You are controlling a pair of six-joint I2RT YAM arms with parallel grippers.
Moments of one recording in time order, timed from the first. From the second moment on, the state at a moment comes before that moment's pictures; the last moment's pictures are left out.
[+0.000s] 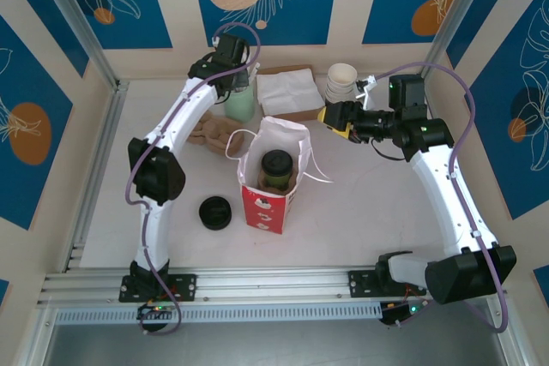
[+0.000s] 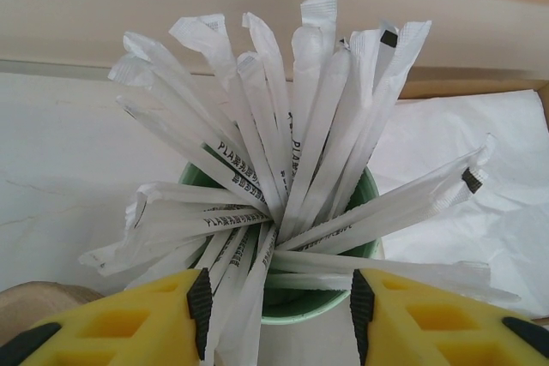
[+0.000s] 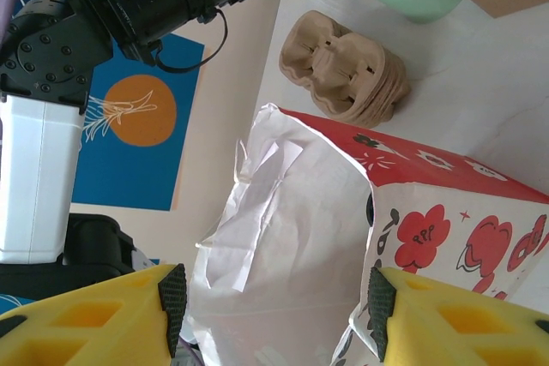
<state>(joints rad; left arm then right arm) -0.43 2.18 2.25 -0.83 -0.32 -0.40 0.15 1.23 1.34 -0.76 -0.84 0.59</state>
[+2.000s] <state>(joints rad) -0.63 1.28 1.95 -1.07 0.08 -0.21 0.08 1.16 1.30 -0.77 -0.88 0.59</state>
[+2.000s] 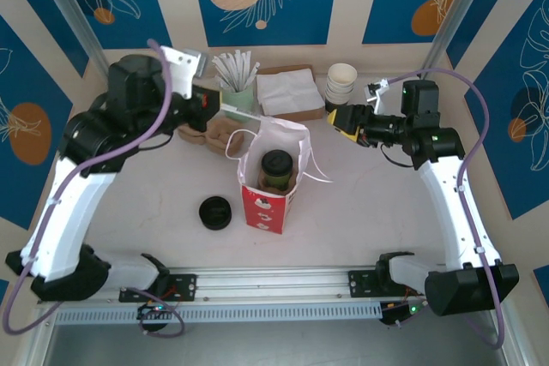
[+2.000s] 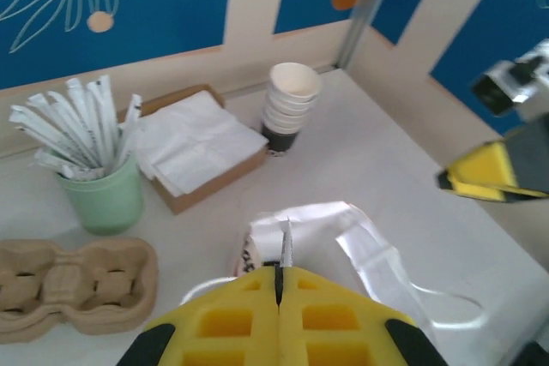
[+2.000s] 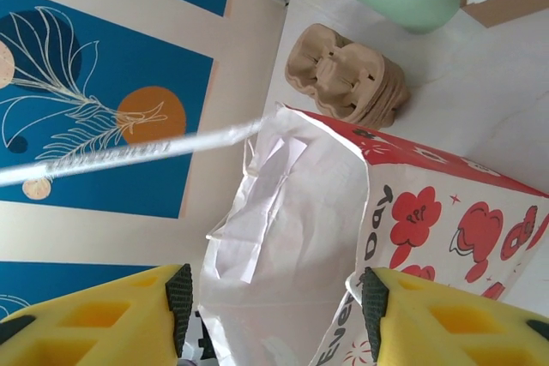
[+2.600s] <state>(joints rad) -0.64 1.12 1.83 -1.20 0.33 -0.10 0.11 1.12 1.22 -0.75 -0.84 0.62</state>
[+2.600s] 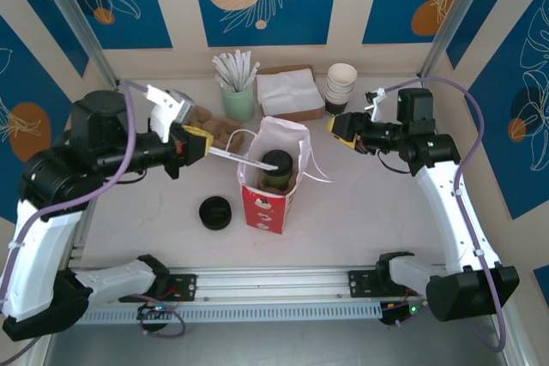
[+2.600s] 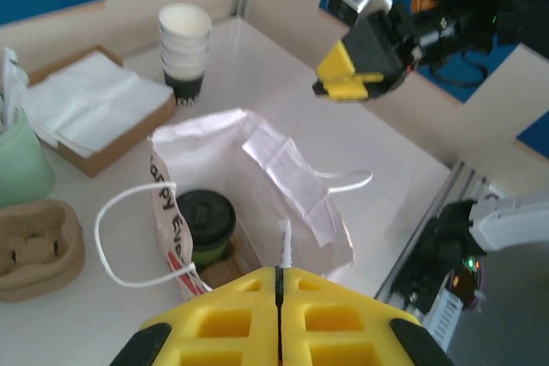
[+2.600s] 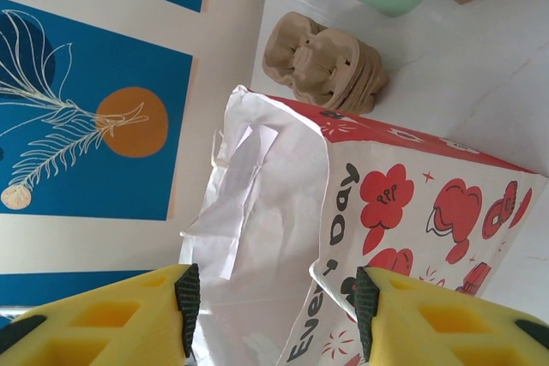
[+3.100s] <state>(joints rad) -0.64 1.36 1.87 -1.36 0.46 0.02 0.11 1.11 1.21 -0.75 -0.82 0.62</state>
